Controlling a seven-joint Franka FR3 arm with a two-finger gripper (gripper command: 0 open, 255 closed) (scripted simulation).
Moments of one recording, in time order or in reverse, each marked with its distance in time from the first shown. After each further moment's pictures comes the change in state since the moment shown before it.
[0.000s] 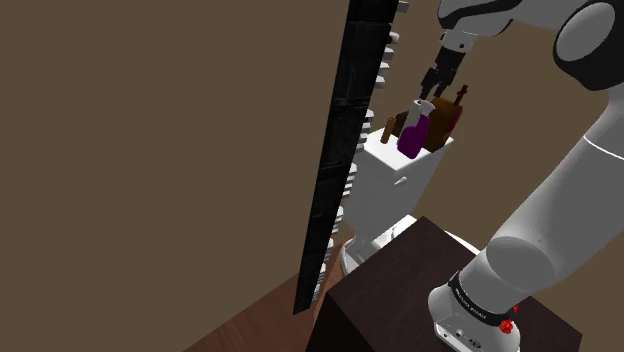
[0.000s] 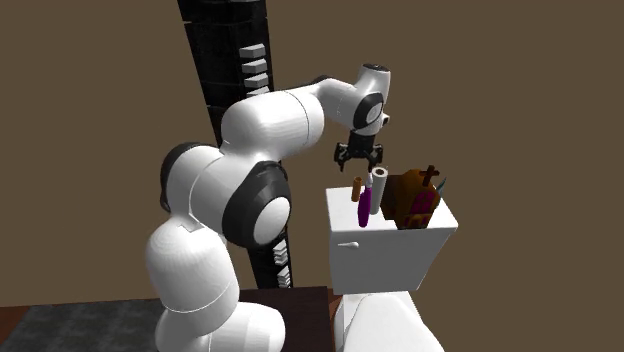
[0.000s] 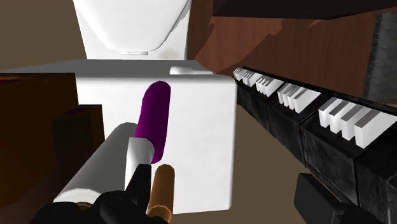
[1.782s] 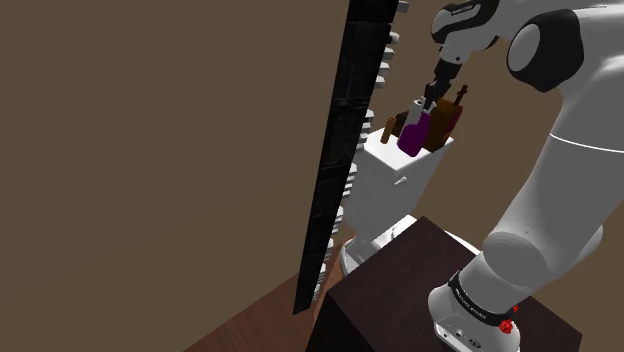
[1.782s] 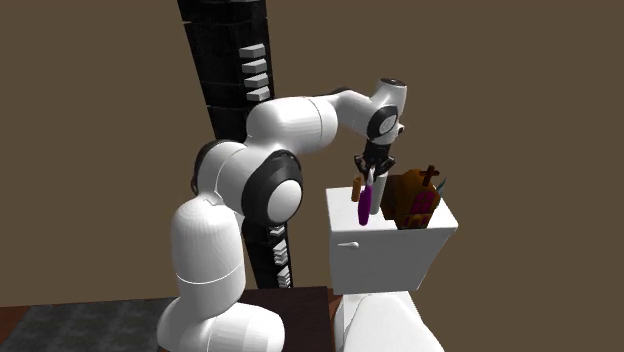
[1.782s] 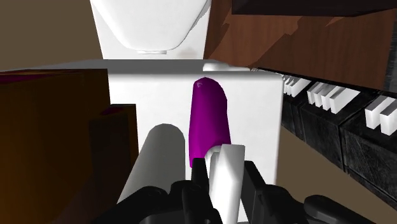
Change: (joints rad) arm -0.080 0.202 -0.027 0.120 0.100 0.040 -0.119
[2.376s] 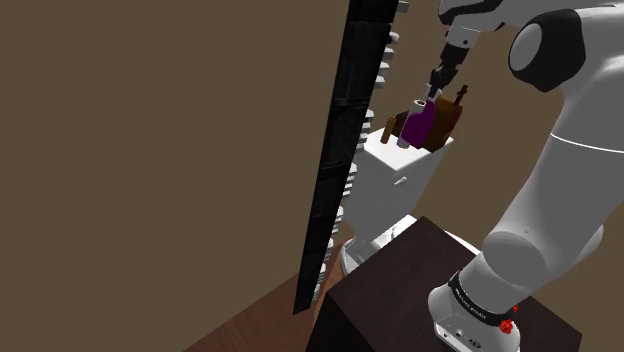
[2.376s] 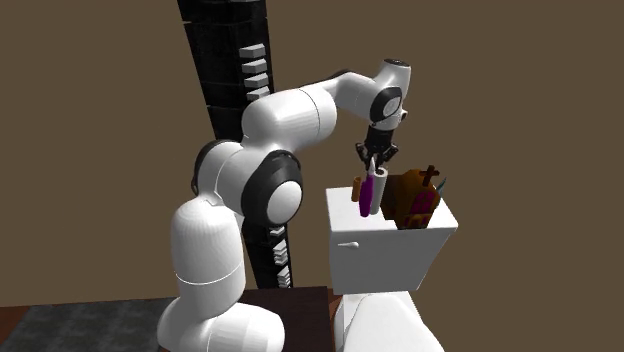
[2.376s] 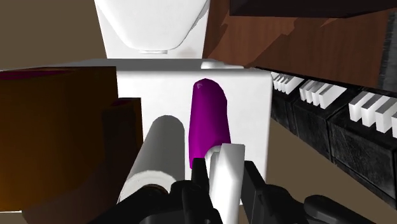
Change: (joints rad) arm -0.007 -0.005 -0.004 0.118 -0.007 -0.121 0.012
